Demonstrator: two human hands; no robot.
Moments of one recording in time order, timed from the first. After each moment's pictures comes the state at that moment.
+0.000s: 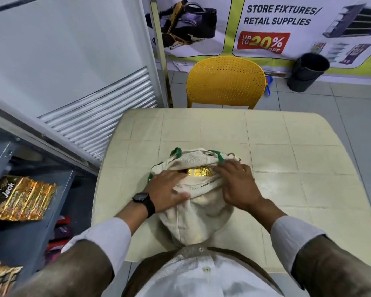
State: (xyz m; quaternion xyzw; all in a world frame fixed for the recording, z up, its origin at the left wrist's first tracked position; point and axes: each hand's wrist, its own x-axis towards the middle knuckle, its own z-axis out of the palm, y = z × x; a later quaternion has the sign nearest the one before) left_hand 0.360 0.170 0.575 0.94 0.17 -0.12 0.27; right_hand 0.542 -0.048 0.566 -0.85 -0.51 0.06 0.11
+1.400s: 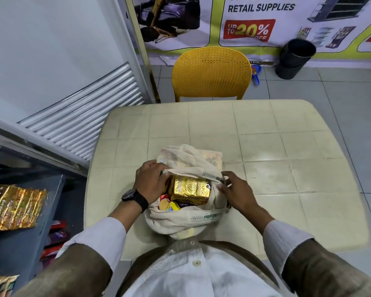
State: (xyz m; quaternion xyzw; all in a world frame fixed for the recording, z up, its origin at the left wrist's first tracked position) left_hand 0.371 0.168 0.566 0.93 0.26 -0.02 0.26; right_hand 0.530 -0.088 0.532 -0.90 -0.22 0.29 0.23
